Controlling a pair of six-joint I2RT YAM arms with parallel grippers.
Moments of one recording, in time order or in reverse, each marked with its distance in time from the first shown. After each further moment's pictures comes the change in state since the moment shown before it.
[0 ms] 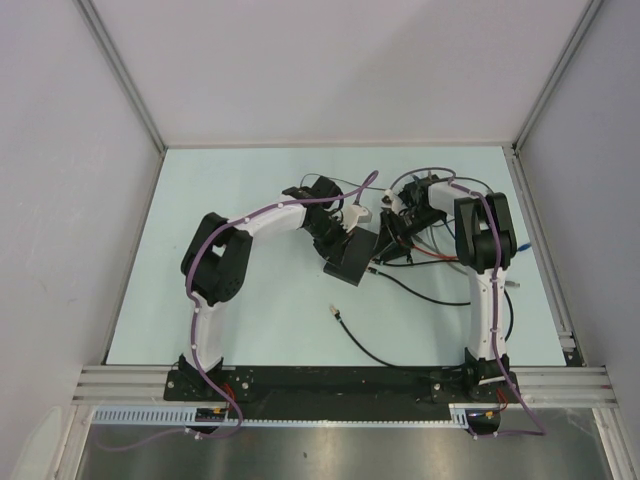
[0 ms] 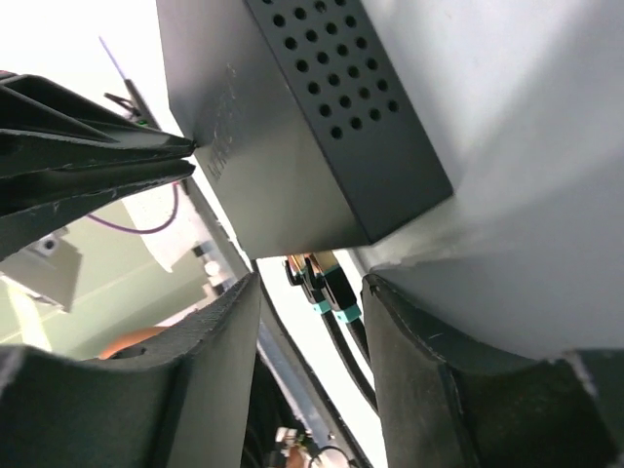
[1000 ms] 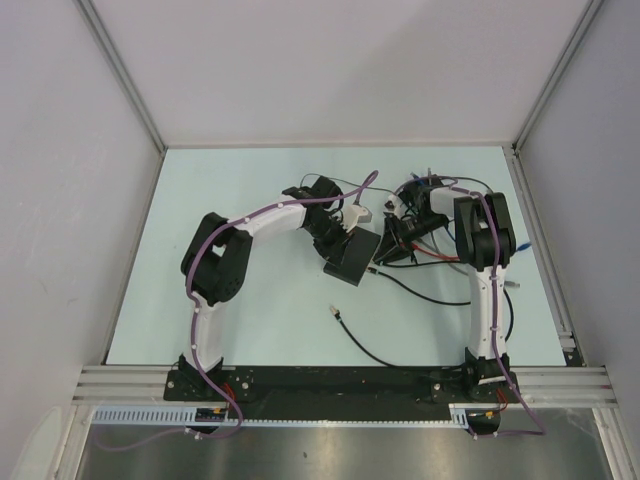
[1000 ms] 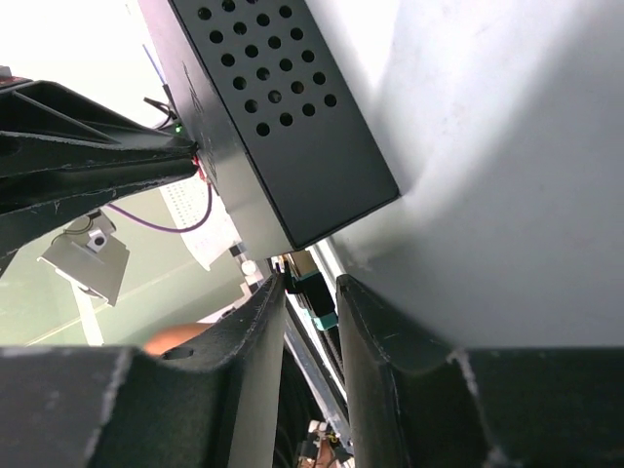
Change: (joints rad) left arm 0.000 0.002 0.000 0.000 0.000 0.000; right arm -0.018 0.042 -0.039 0.034 -0.091 0.021
